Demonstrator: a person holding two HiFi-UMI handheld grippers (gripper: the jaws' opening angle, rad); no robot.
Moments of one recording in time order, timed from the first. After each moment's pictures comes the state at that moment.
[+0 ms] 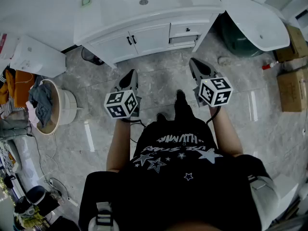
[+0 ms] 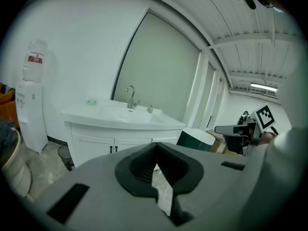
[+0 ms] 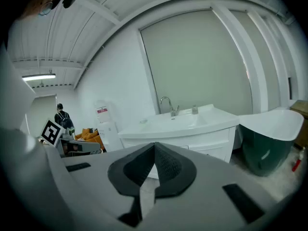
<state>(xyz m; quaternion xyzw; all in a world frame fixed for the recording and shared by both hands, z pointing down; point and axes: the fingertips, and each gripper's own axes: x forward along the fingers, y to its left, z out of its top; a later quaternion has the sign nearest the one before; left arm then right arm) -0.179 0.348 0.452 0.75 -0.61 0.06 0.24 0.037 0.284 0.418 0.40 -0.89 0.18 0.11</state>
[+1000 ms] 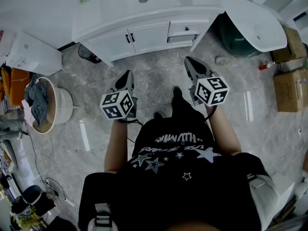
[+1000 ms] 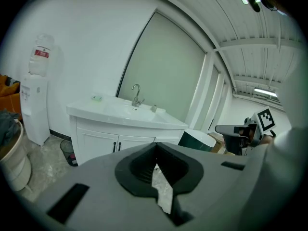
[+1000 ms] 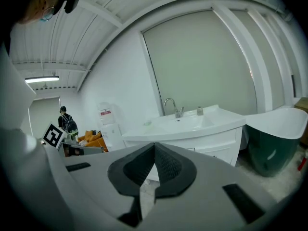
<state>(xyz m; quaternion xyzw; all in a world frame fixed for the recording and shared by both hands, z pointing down) -0.201 0.360 0.463 0.74 -0.62 0.05 0.26 0.010 0.287 0.417 0.38 -0.90 0.18 0.09</state>
